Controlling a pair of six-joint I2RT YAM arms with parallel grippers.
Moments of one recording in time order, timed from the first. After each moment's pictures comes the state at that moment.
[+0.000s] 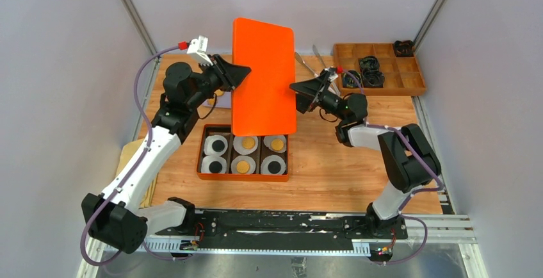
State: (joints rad) left arm -0.33 1.15 1.07 0.13 0.30 -0.60; right arm 0.38 1.70 0.79 1.37 -0.74 1.77
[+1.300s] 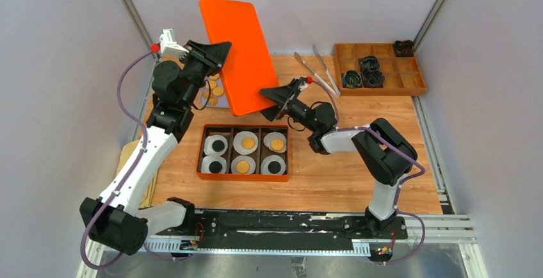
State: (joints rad) left arm -0.31 1.15 1.14 0.23 0.00 -0.89; right arm 0.67 1.81 0.83 1.44 -0.41 1.76
